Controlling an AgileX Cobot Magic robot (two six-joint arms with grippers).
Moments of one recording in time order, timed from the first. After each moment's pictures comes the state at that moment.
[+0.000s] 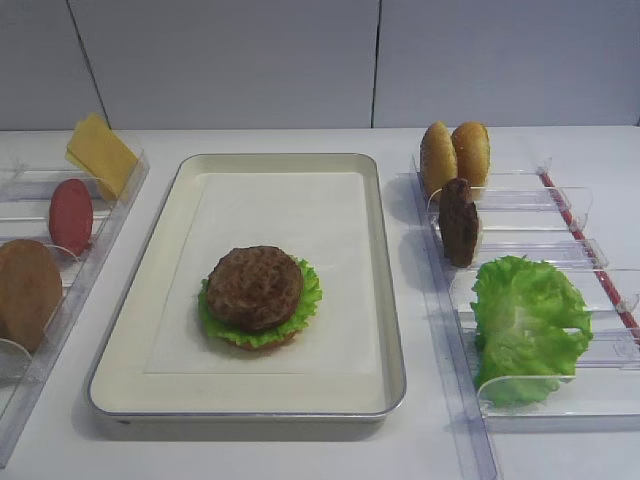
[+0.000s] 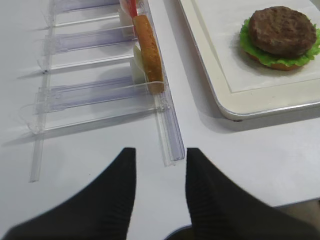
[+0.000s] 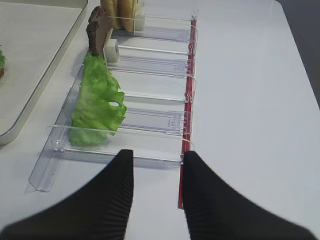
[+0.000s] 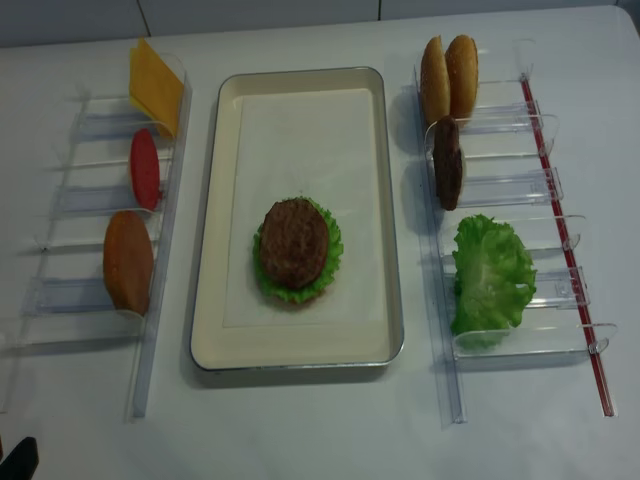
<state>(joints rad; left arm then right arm) -0.10 -0.02 -0.49 0.00 1.19 0.01 -0.03 -0.02 -0.48 0.15 1.12 -0.13</state>
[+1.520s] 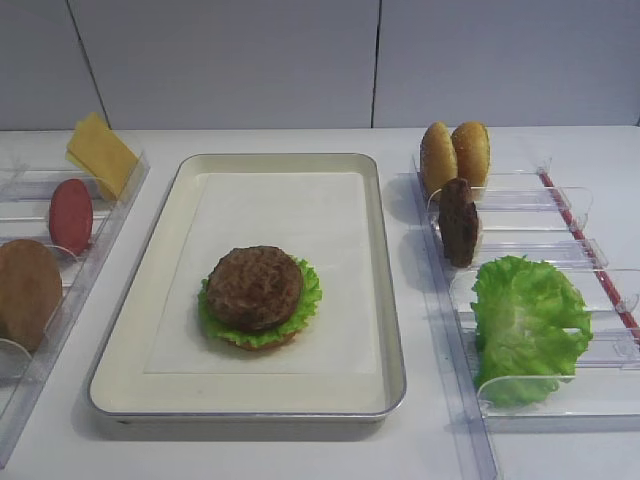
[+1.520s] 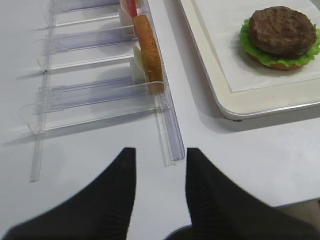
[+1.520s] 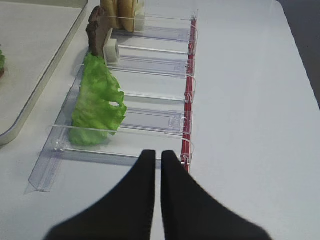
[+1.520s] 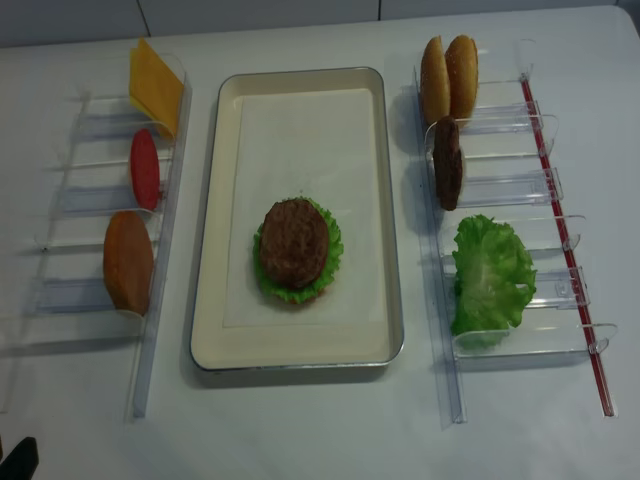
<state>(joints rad) -0.10 -0.02 -0.49 0.00 1.19 0.01 -0.03 -0.02 -0.48 0.15 1.12 -0.13</state>
